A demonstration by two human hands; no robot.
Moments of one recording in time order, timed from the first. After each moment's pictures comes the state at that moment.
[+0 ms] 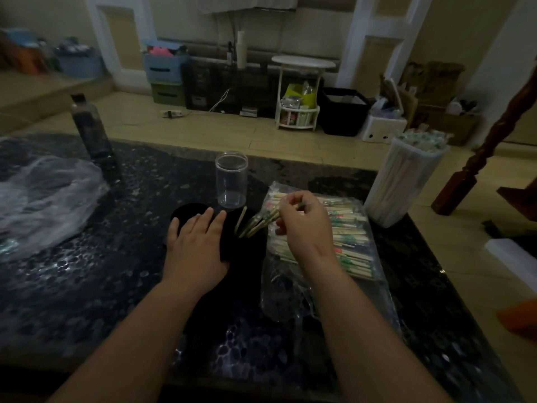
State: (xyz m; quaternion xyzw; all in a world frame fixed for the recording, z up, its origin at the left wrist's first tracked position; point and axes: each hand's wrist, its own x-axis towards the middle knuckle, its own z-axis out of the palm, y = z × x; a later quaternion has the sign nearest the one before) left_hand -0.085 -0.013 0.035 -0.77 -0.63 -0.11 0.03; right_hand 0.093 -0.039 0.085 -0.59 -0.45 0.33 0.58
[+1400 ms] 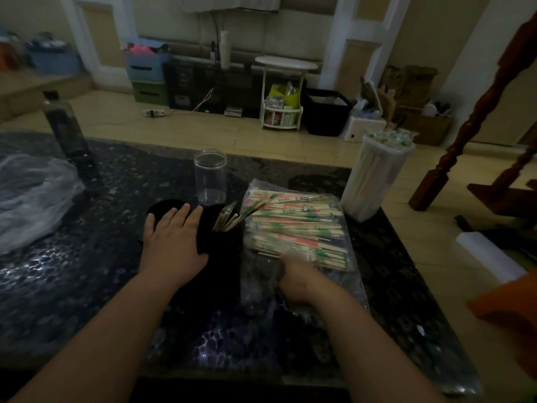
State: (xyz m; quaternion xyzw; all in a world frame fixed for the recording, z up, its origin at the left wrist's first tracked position) left_hand -0.081 -0.012 0.035 -0.76 -0.64 -0.09 0.03; right_hand 0.145 -0.073 0.024 -0.73 -0.61 0.30 -0.02
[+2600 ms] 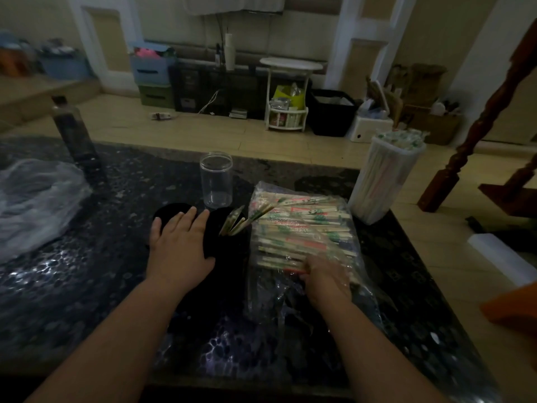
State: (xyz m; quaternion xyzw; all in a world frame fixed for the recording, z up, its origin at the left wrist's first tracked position) left_hand -0.081 -0.011 0.032 -0.76 -0.64 -0.11 0.04; right_hand 0.173 -0.069 -0.011 -0.83 -0.53 0.13 0.10
